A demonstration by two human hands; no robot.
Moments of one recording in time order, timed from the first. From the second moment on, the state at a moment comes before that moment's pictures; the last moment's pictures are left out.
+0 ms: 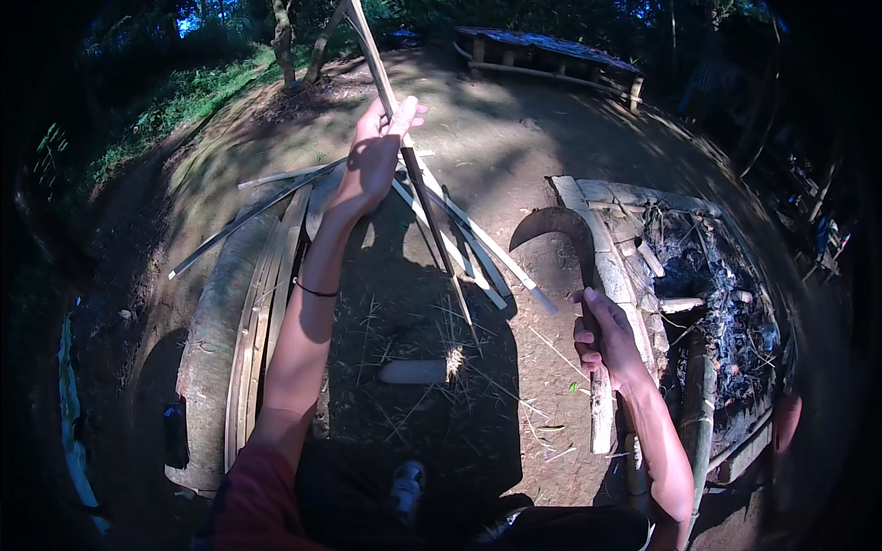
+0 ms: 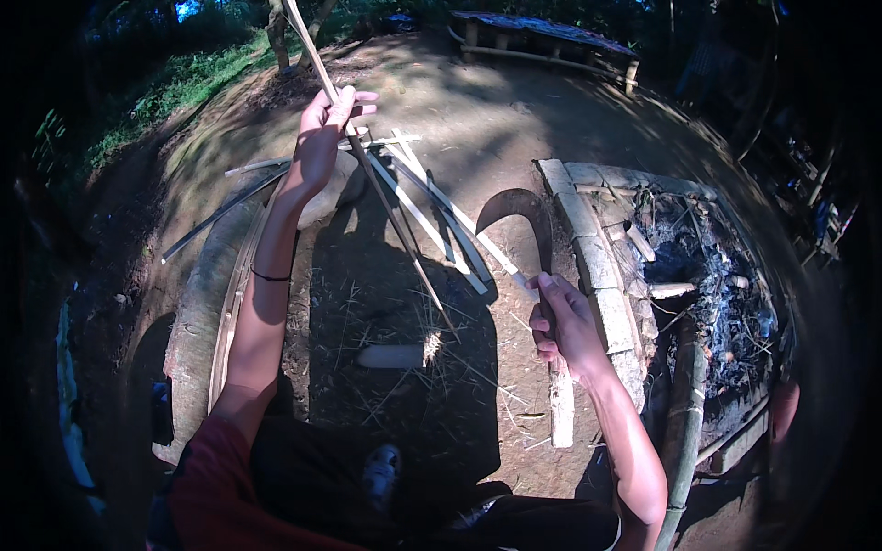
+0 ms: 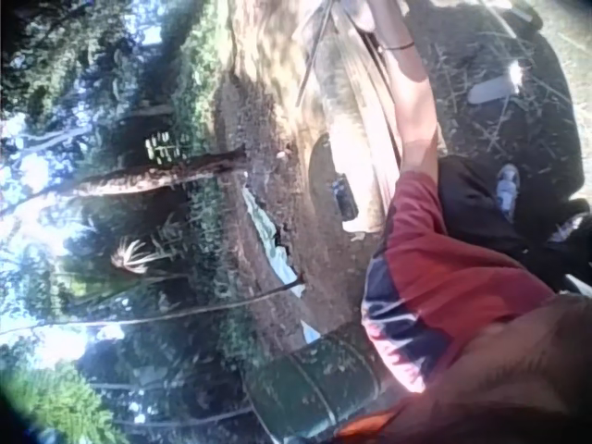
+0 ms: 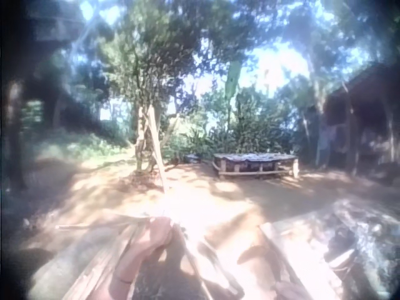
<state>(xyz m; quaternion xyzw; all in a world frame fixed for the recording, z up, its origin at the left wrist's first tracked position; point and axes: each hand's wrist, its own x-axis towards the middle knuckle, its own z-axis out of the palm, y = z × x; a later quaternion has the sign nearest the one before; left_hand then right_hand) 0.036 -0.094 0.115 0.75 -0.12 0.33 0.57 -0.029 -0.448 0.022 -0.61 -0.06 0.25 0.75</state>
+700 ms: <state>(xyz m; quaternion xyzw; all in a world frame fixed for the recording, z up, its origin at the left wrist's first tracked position) 0.045 -0.135 0.136 0.59 -0.15 0.42 0.67 -0.096 -0.308 -0.041 -0.55 0.00 0.09 0.83</state>
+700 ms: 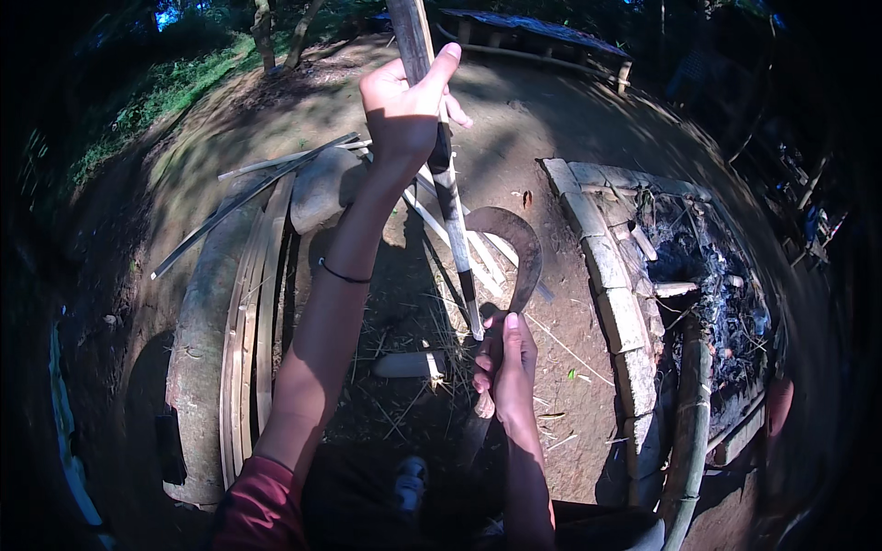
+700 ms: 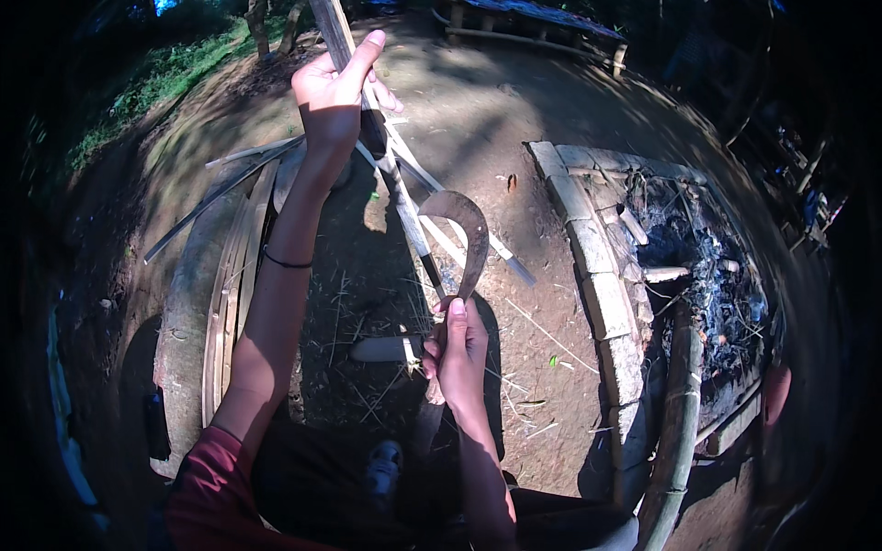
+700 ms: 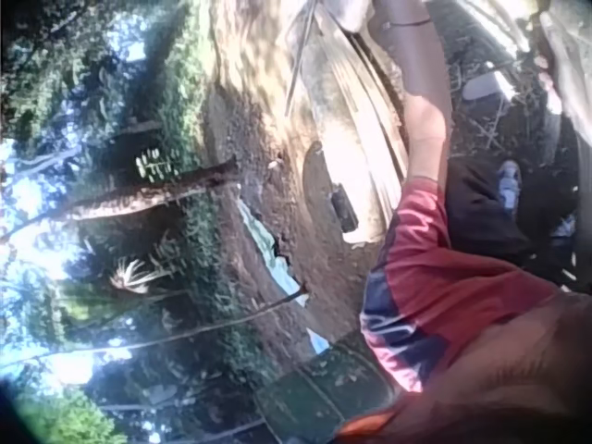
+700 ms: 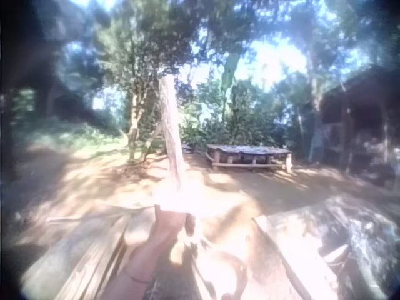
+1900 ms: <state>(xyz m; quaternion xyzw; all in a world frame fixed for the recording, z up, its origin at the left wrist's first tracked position) 0.029 -0.176 0.122 0.52 -0.02 0.62 0.59 -0.116 -0.235 -0.106 -0.76 0.01 -0.07 0.65</state>
